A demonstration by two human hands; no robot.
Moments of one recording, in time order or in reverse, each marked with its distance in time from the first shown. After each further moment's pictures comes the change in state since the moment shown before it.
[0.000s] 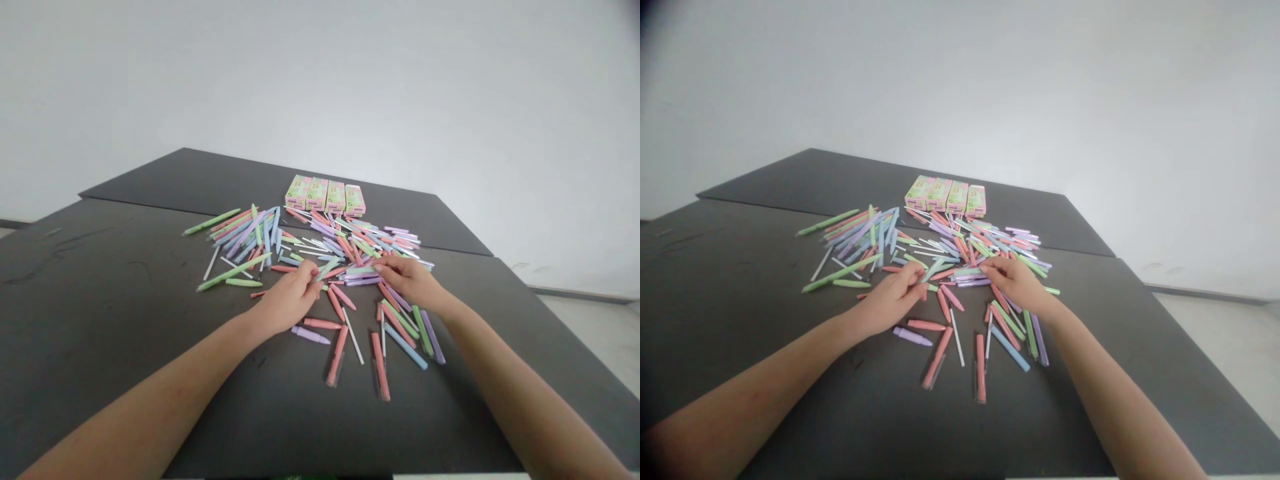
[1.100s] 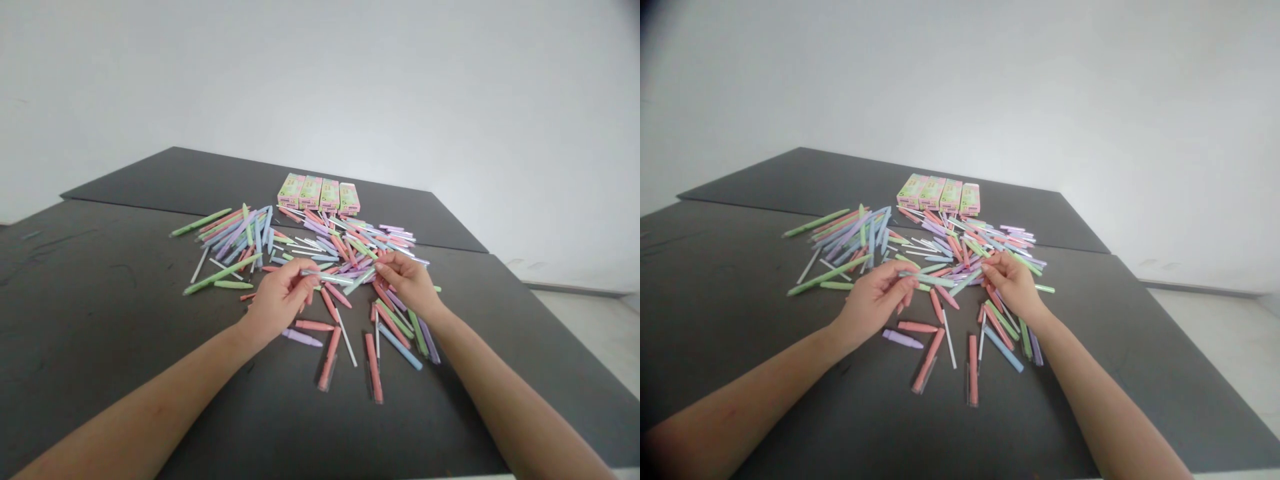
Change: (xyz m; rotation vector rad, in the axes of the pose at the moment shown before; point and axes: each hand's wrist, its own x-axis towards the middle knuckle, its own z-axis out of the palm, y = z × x) left_hand -0.006 0.013 0.007 -0.522 0.204 0.044; right_hand -0.009 0.013 0.021 0.509 0.242 0.164
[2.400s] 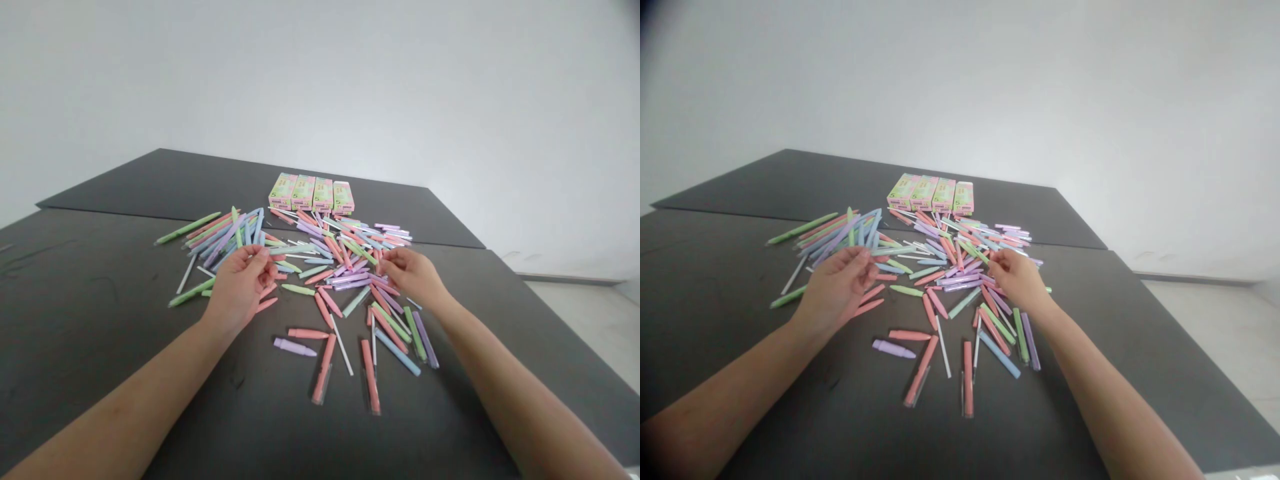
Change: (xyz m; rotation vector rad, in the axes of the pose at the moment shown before) left_hand 0.029 -0.008 -0.026 -0.605 0.408 -0.261; right_hand 0.010 -0.012 -0.022 -0.516 0.060 0.111
